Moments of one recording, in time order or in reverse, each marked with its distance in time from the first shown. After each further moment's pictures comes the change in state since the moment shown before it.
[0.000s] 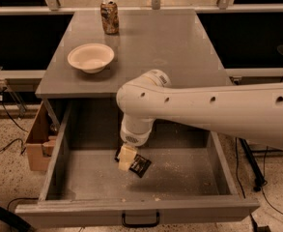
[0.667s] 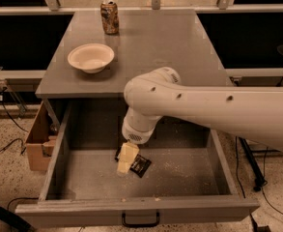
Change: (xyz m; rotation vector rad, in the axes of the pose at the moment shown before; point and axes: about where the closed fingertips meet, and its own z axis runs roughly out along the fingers) arm -0.006 0.004 -0.018 -0.012 -0.079 -0.045
